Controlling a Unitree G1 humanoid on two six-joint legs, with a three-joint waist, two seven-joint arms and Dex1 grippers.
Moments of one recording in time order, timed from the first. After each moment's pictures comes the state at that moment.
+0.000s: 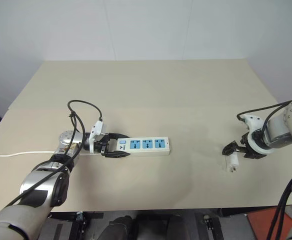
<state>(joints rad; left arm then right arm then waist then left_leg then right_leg) -0.90 0.36 0.05 1.31 -0.08 -0.50 -1.61 -0.96 -1.11 0.34 0.54 1.13 1.61 0.06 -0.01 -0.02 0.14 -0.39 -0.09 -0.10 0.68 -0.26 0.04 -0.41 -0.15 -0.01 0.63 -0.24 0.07</state>
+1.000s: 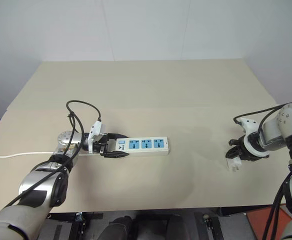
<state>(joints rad) -0.90 0.37 0.06 1.31 -0.08 -0.51 -1.60 -0.93 -1.05 0.32 0.55 0.99 1.61 0.15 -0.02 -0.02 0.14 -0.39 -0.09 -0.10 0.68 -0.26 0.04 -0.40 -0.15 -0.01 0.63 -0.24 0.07</state>
